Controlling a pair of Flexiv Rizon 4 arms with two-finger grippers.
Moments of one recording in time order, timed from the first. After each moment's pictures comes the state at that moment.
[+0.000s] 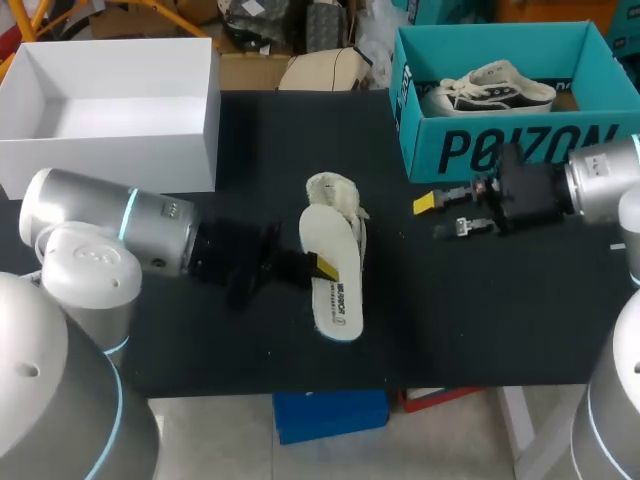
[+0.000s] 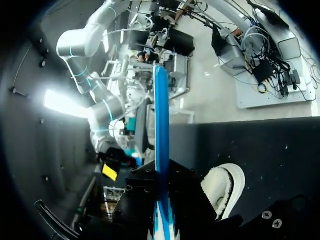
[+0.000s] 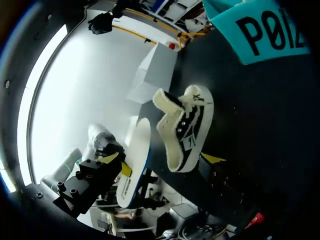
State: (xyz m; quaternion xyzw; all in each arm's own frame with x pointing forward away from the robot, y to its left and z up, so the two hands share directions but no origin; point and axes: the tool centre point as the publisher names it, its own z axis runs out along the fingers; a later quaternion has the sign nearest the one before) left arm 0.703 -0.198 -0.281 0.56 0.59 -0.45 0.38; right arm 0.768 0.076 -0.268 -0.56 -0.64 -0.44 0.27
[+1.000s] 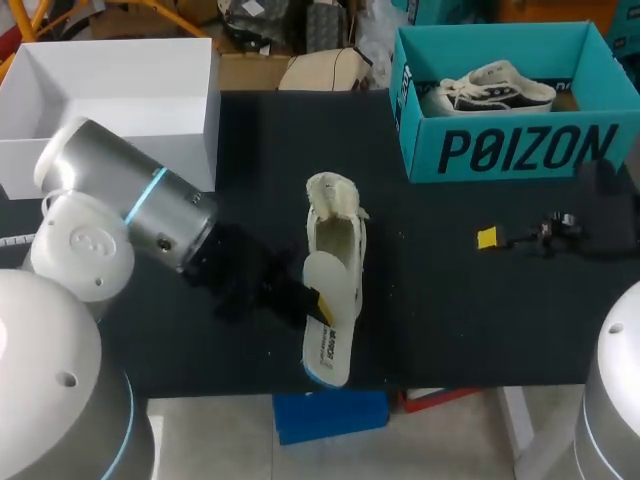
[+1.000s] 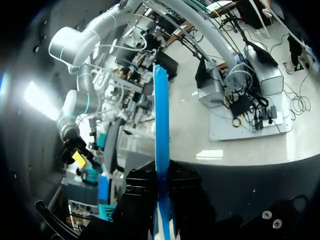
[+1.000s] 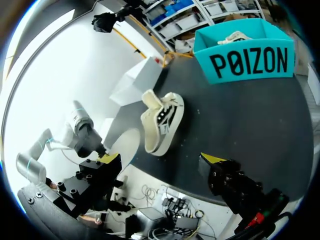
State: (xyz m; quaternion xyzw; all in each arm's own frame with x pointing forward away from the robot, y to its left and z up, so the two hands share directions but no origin) left arm 0.636 -0.191 -0.290 0.61 0.62 -0.45 0.20; right arm 0.697 0.000 -0.236 -0.57 -0.69 -0.43 0.11
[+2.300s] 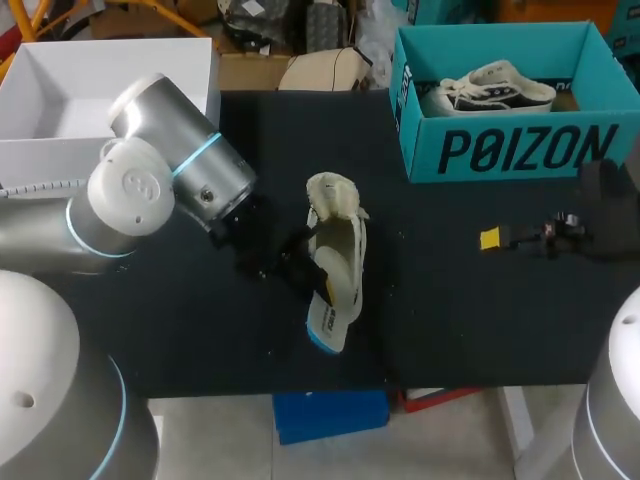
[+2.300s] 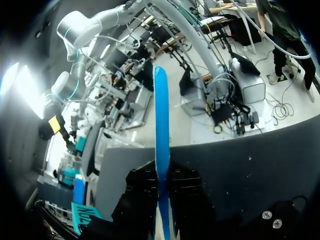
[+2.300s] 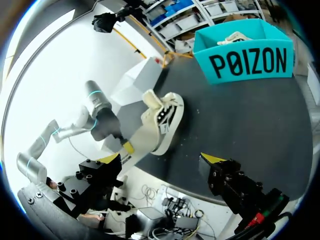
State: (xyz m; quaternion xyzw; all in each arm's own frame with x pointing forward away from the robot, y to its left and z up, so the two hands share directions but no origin) left arm 0.701 -0.196 -0.341 0.63 0.63 -0.44 0.09; right arm 0.695 -0.002 -0.234 -0.57 -0.69 -0.43 0.11
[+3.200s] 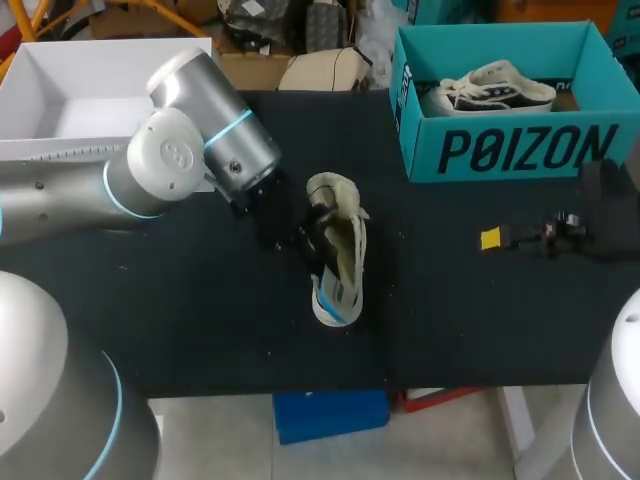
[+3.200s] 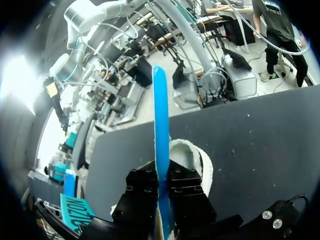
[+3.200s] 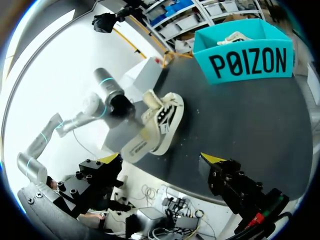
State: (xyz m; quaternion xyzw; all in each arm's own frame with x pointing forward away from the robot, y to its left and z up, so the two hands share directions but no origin) left arm 0.764 -0.210 -0.368 0.64 0.64 -0.41 0.06; right arm 0.695 -0.003 -0.233 -0.57 -0.69 -0.43 0.11
